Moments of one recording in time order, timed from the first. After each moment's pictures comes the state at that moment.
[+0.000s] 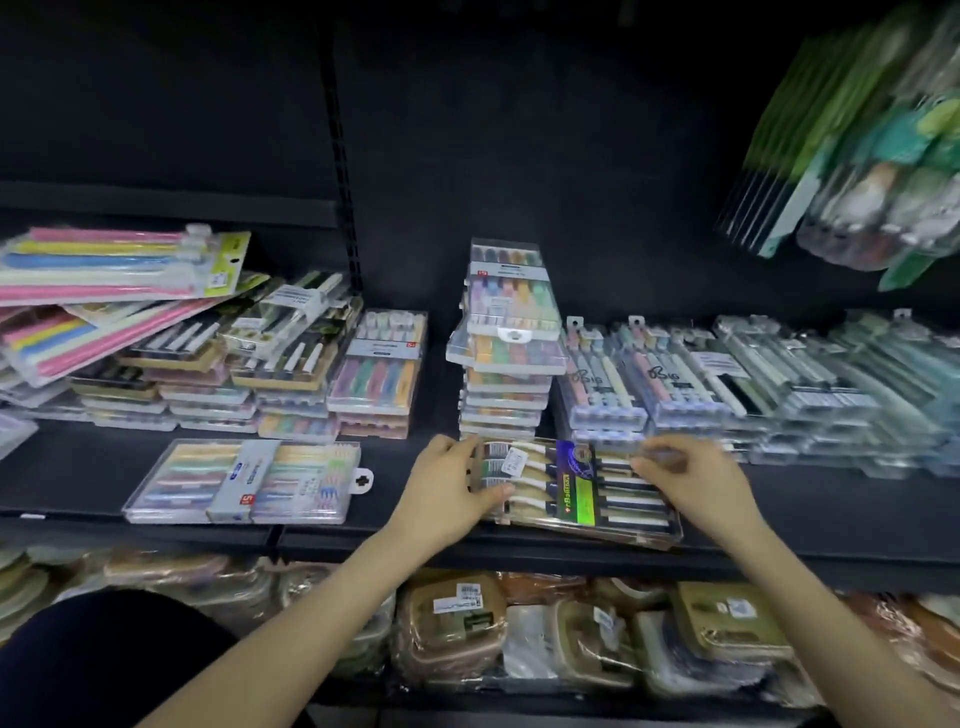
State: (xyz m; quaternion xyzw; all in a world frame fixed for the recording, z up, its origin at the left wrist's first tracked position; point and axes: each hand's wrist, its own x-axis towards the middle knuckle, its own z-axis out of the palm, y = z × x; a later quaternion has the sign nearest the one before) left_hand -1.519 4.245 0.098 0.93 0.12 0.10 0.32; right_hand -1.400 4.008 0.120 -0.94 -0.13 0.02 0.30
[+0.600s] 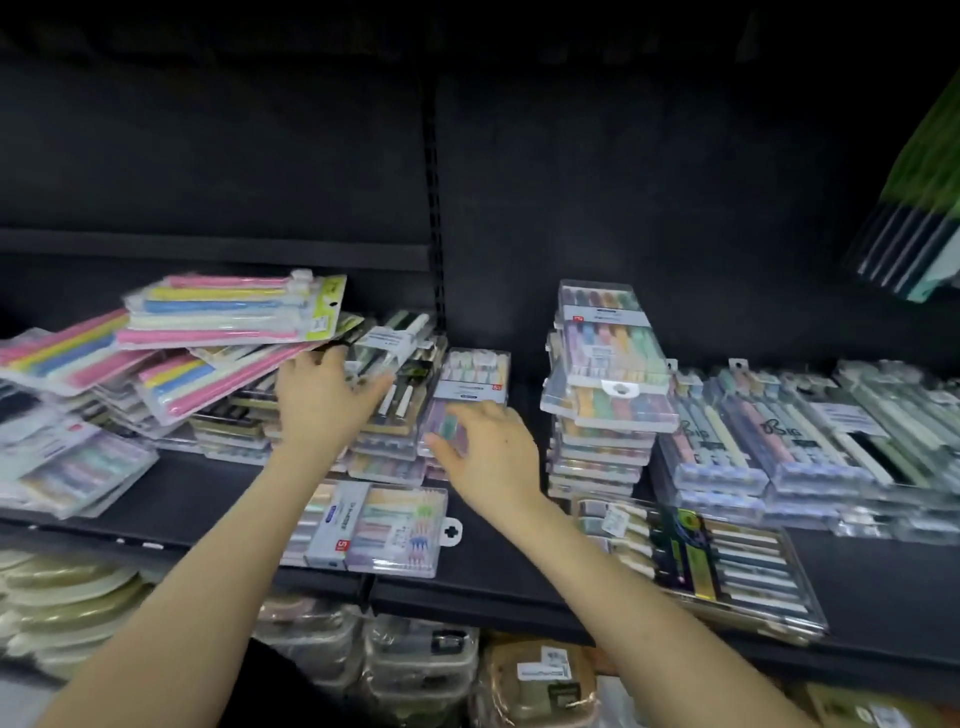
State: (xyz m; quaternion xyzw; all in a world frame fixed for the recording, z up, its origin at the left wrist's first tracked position) left_hand -1.520 4.449 0.155 0.88 0.37 0.29 0.06; right_hand -1.469 4.266 0.145 -0.87 -0.39 -0.03 0.31
